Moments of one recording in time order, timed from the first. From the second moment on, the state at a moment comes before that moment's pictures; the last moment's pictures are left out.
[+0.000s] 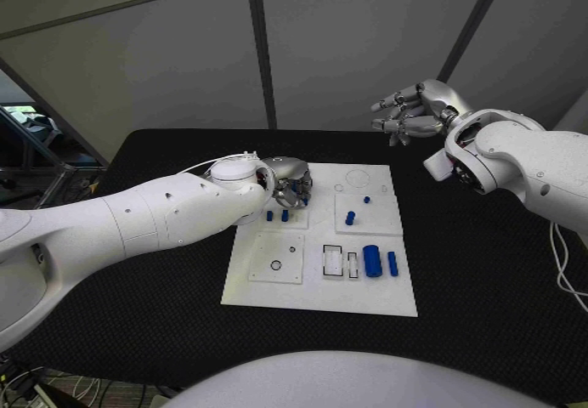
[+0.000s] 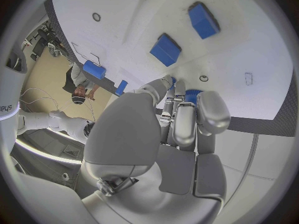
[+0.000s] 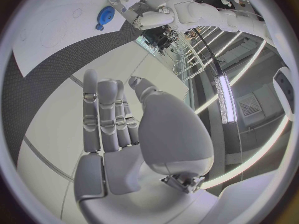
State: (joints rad) left arm 1.16 -0.52 -0.04 1.20 -1.50 -0.11 -0.10; left_hand 1.46 -0.16 0.45 0.06 0.15 1.05 0.11 0.24 0.12 1.15 0.04 0.32 0.09 1.47 -0.03 1.32 1.14 0.19 1.46 0.06 1.10 1.14; right arm 1.26 -0.76 0.06 1.30 -0.82 -0.29 0.10; right_hand 1.37 -0.10 0.22 0.10 0.42 0.87 0.17 0.11 0.07 1.08 0.07 0.66 0.66 1.42 -0.01 0.78 0.81 0.17 1.07 0.10 0.76 0.44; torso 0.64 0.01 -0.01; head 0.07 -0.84
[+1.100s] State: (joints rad) left arm 1.14 -0.70 0.02 1.33 -1.45 -0.13 -0.11; left_hand 1.44 -0.16 0.47 0.05 0.15 1.07 0.11 0.23 0.12 1.18 0.04 0.29 0.09 1.47 -0.03 1.33 1.13 0.19 1.46 0.06 1.10 1.14; right arm 1.26 -0.77 0.06 1.30 -0.82 -0.29 0.10; right_hand 1.37 -0.10 0.22 0.10 0.42 0.87 0.17 0.11 0.07 1.08 0.07 0.66 0.66 1.42 -0.01 0.78 0.81 0.17 1.07 0.10 0.76 0.44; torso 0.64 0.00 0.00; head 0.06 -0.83
